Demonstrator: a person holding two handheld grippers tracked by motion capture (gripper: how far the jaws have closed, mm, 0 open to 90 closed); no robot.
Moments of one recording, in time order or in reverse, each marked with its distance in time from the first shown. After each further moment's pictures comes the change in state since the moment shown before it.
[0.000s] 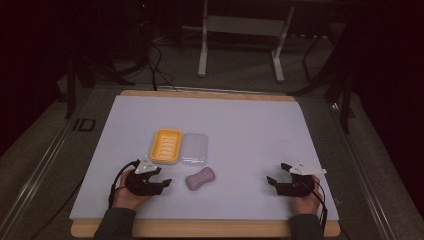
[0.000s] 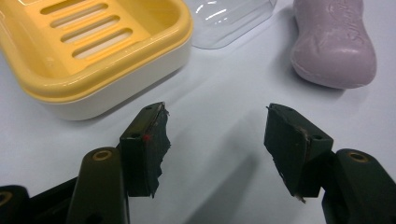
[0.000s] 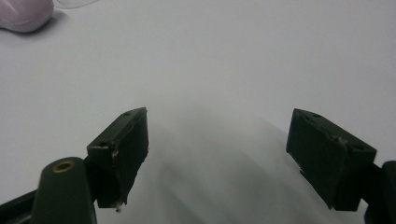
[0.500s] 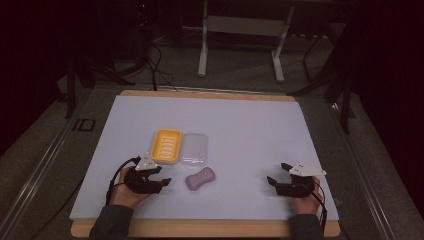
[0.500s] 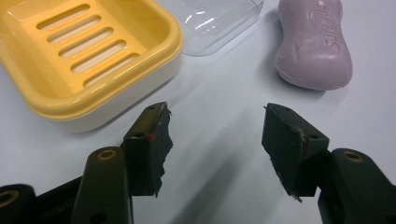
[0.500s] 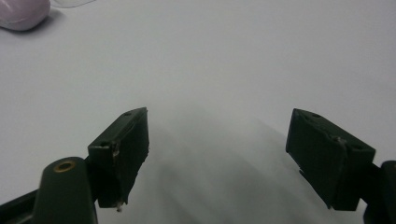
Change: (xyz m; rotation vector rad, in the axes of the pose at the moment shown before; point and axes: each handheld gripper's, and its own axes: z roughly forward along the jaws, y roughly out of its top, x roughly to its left) left arm 0.000 0.014 -0.010 0.052 -0.022 0.040; right arm 0.003 0.000 -0.001 -0.008 -0.024 -0.020
